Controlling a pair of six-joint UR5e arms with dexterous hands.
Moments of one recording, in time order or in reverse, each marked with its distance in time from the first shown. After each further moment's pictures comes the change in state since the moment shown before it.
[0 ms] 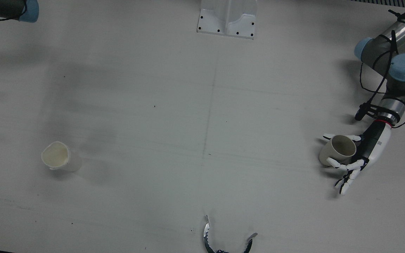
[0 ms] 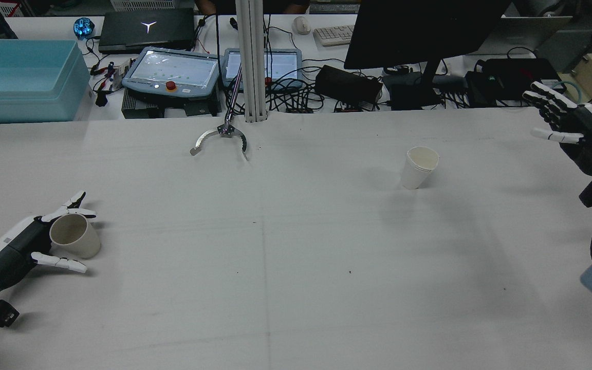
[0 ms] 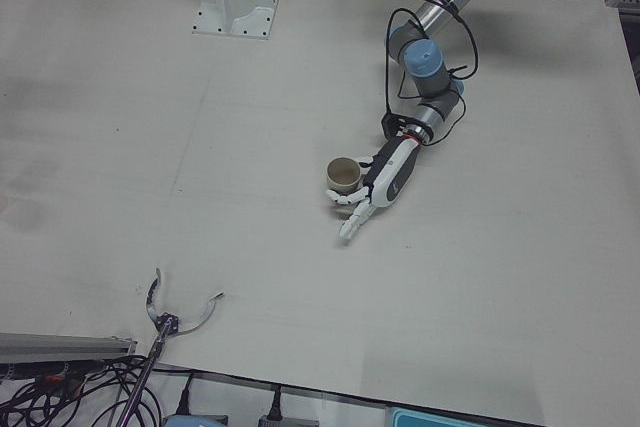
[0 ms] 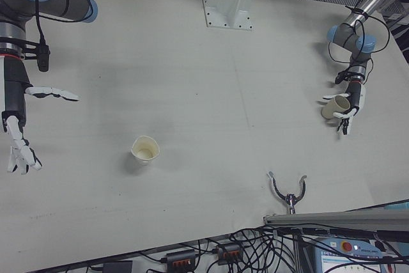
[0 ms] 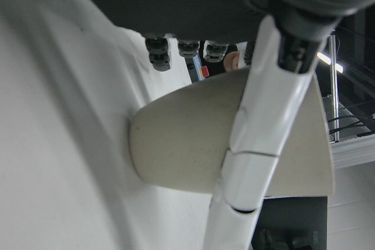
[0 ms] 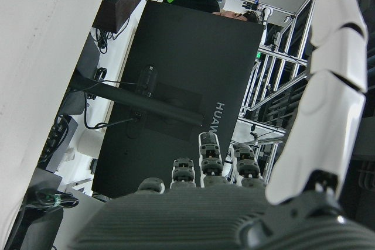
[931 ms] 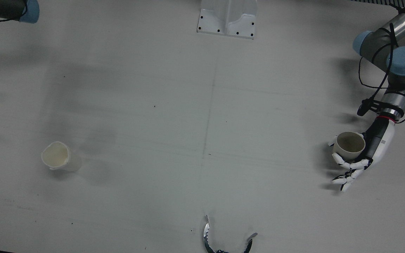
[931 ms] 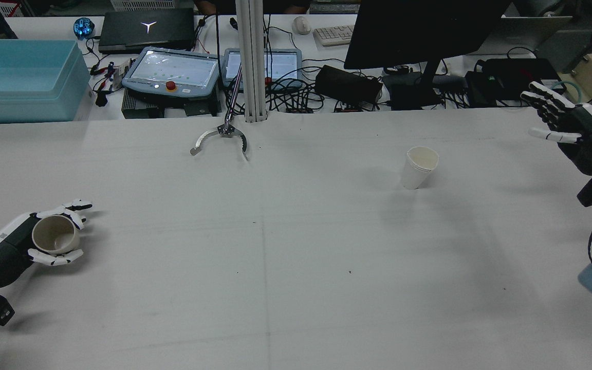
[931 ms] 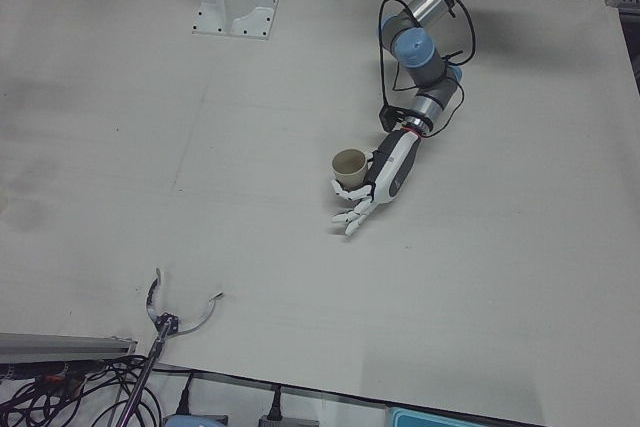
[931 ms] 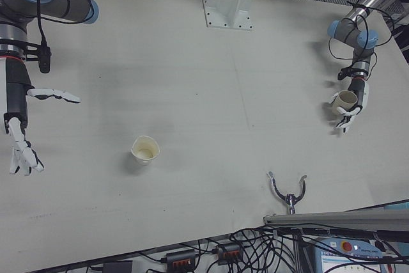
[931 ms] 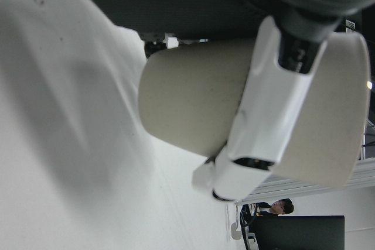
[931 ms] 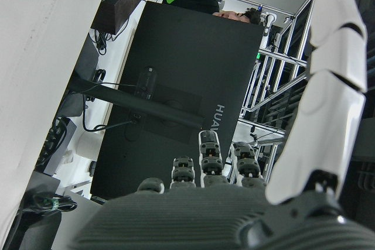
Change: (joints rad) left arm -0.008 0.008 -0.099 0.198 0.000 -0.100; right arm -0.003 0.013 -0.010 0.000 0.001 -0.001
